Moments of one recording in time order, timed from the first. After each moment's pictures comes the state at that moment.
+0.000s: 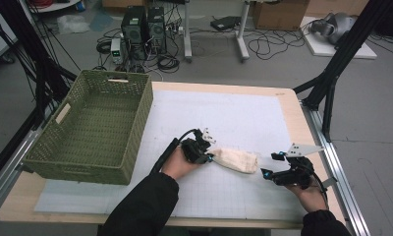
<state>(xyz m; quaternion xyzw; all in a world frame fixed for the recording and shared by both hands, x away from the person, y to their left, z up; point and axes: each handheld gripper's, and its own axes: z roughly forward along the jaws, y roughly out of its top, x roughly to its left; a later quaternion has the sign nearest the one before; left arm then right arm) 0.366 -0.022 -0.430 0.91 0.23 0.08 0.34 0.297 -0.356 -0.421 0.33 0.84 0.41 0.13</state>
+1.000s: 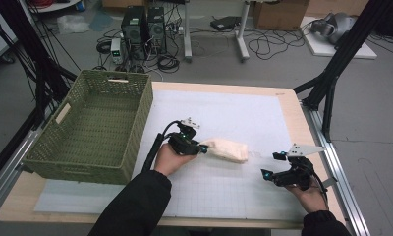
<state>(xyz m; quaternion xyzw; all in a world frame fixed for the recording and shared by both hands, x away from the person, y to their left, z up) 0.375 0.018 -0.408 0.83 0.34 0.00 0.43 0.297 -0.357 -0.423 0.34 0.83 0.43 0.12</state>
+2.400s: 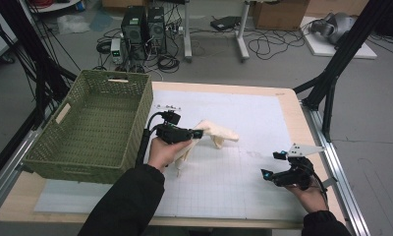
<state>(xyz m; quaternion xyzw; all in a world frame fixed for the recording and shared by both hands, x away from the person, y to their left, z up) 0.381 0.053 -0.373 0.73 0.43 -0.06 0.53 0.298 -0.357 -0.423 0.34 0.83 0.42 0.12</state>
